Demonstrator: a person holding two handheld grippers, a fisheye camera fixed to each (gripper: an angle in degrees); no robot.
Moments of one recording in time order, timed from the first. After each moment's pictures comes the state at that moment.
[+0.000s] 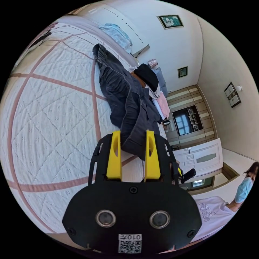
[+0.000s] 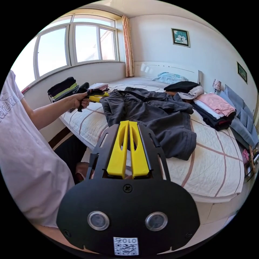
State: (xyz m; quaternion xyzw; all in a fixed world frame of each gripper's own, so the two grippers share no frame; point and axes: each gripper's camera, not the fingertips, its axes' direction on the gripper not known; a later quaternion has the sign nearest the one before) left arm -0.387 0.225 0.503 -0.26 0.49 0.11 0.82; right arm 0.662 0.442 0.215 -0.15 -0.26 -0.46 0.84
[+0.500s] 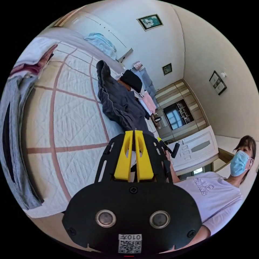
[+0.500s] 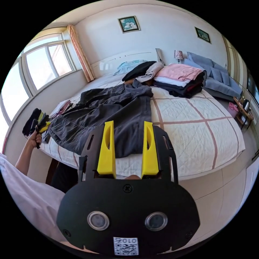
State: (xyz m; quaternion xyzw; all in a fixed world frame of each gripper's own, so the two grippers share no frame) left arm -0.539 0.249 0.467 -0.22 0.53 0.11 0.81; right arm 0.721 0.368 0.293 -0.19 -0.16 -0.29 0.93
